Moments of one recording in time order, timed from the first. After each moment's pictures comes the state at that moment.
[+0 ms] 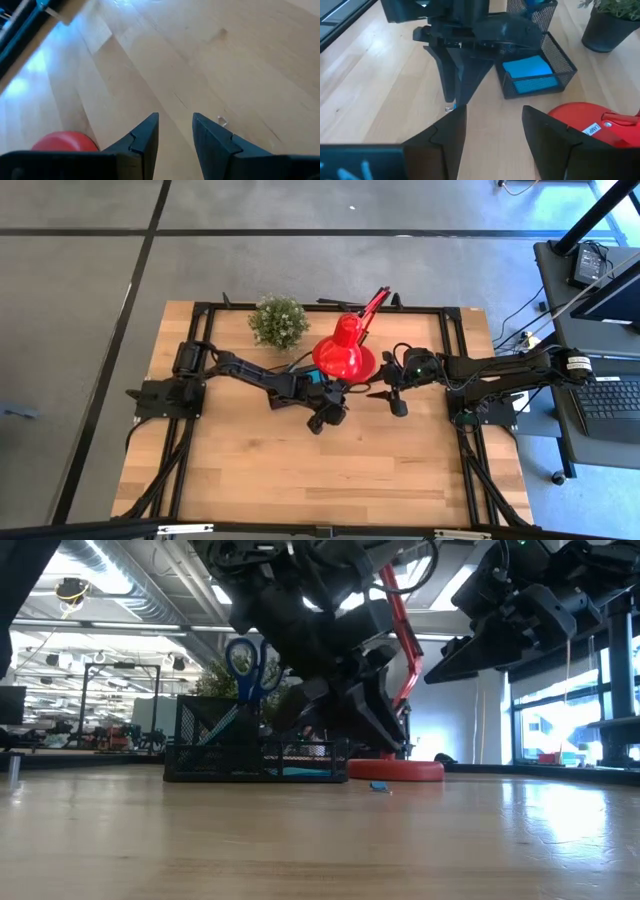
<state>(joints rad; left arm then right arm) -0.05 2.00 1.24 -0.01 -0.02 0.72 -0.14 1.08 0.44 0.13 -0.21 -0.13</state>
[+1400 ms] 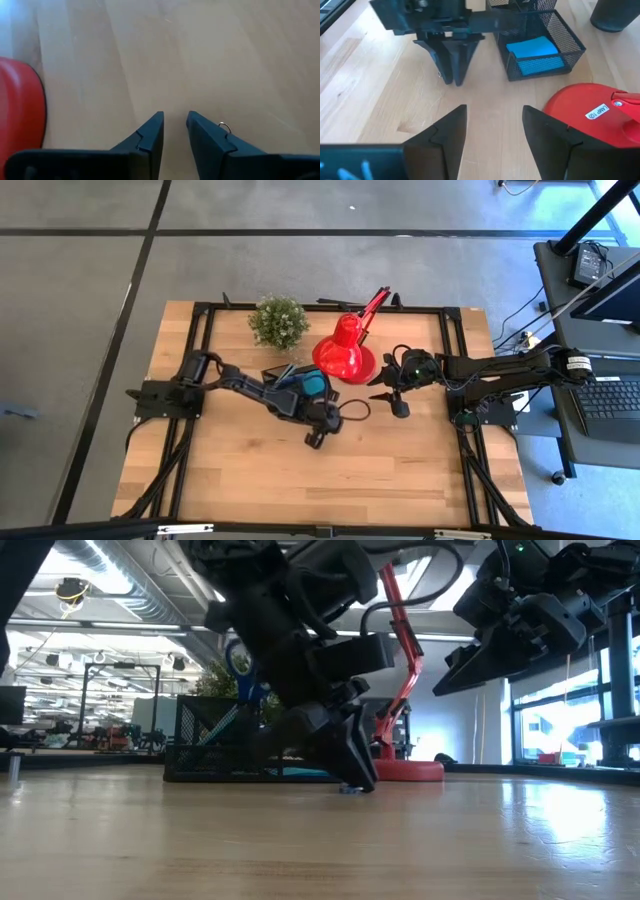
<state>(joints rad) -0.18 2.09 1.24 -0.16 -0.21 0.30 -0.14 1.09 0.44 0.06 -0.21 -0.13</state>
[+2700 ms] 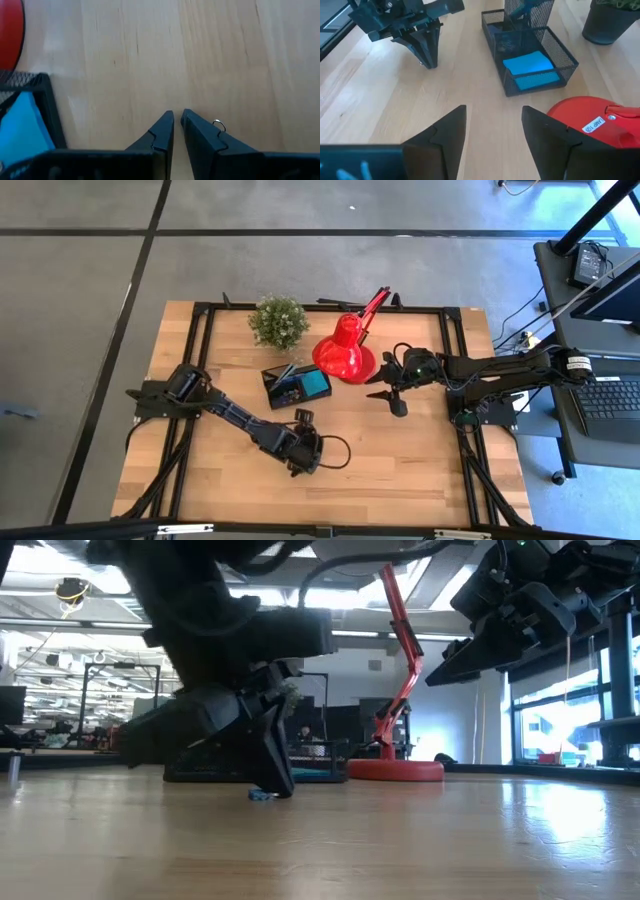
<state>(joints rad) -0.44 2.07 1.24 -0.50 -0.44 -0.20 -0.14 1.09 0.44 0.12 -0.21 -0.09</state>
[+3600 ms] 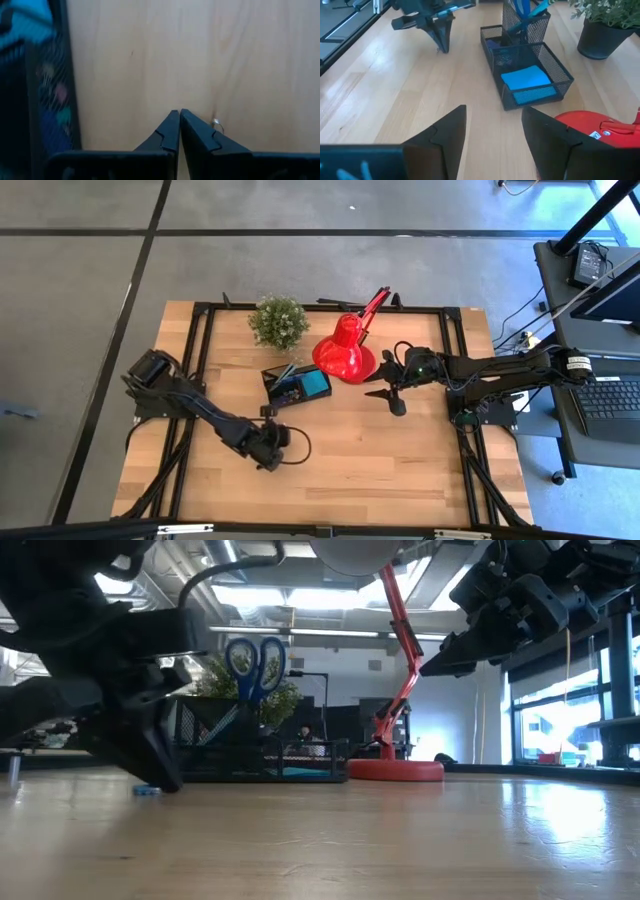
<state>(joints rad) -0.54 1.80 0.84 -0.38 -0.49 -0.50 -0.14 1.09 0.44 0.18 -0.21 -0.08</state>
